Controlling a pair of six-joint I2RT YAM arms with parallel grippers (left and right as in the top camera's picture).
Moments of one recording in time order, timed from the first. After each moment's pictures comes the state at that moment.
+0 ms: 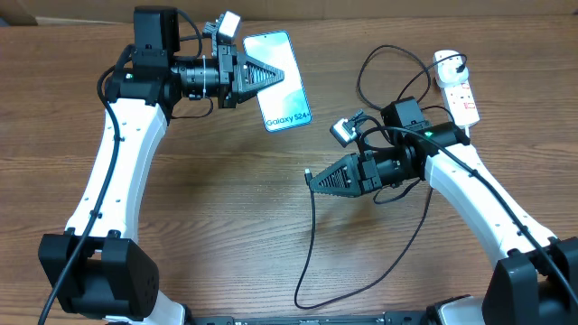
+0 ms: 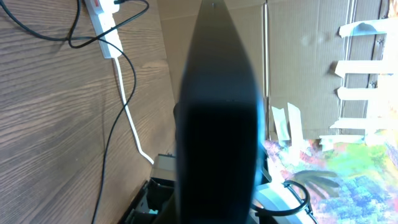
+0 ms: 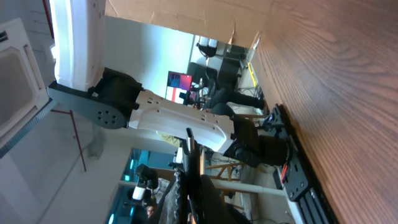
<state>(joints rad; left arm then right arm) -0.09 1.74 1.60 -0.60 1.31 -0.68 0.28 1.58 1.13 -0.97 -1.56 -0.10</state>
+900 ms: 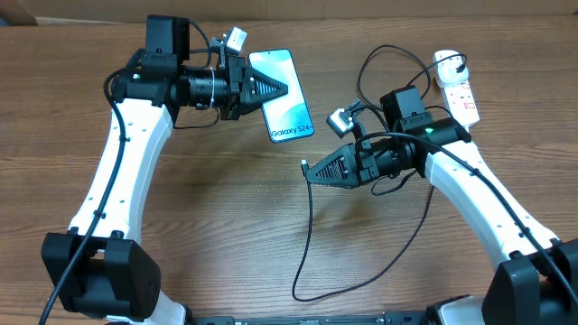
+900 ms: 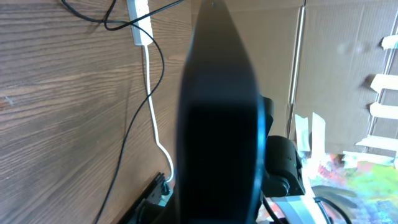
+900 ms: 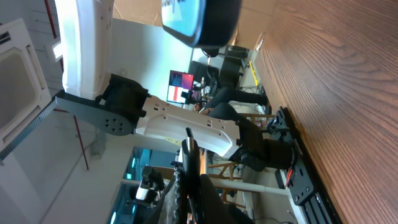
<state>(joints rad) -0.12 1.74 1.60 -0.77 1.19 -0.61 0.29 1.58 1.17 -0.86 -1.56 0.05</state>
